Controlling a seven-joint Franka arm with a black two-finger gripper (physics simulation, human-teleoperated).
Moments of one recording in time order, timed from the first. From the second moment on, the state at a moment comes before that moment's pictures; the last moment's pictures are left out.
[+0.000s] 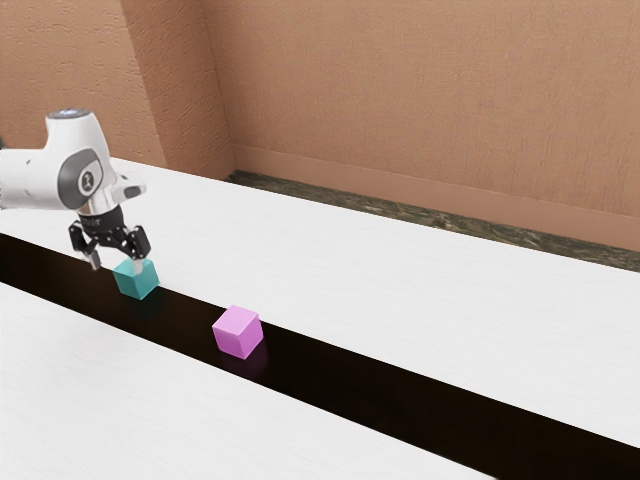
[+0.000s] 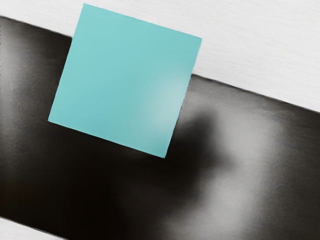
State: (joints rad) arm 0.44 0.33 -0.02 -1.87 0.08 2.21 0.07
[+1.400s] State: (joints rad) arm 0.49 0.60 -0.02 -1.67 -0.09 2.32 0.53
